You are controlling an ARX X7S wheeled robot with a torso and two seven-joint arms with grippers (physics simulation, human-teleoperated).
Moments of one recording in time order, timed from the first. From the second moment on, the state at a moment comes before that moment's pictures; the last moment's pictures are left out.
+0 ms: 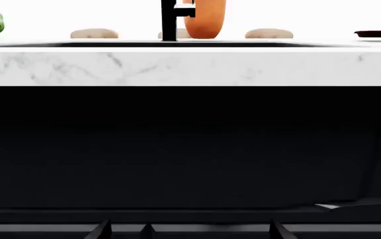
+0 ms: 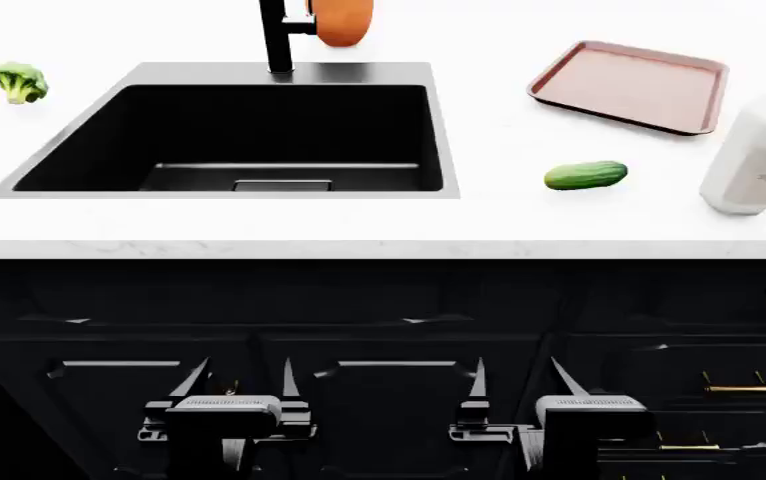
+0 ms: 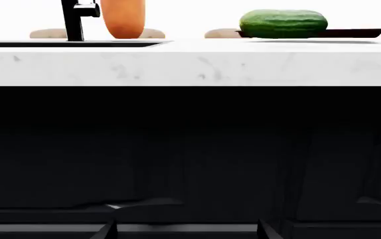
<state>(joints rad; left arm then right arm) 0.00 0.00 0.00 0.00 0.00 0.00 0.00 0.00 0.00 0.00 0.00 0.00 0.00 0.00</state>
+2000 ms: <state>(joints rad) -0.91 -0.36 0.08 0.40 -0.68 -1.21 0.07 0.55 0.46 0.03 -0.69 1.49 1.12 1.20</state>
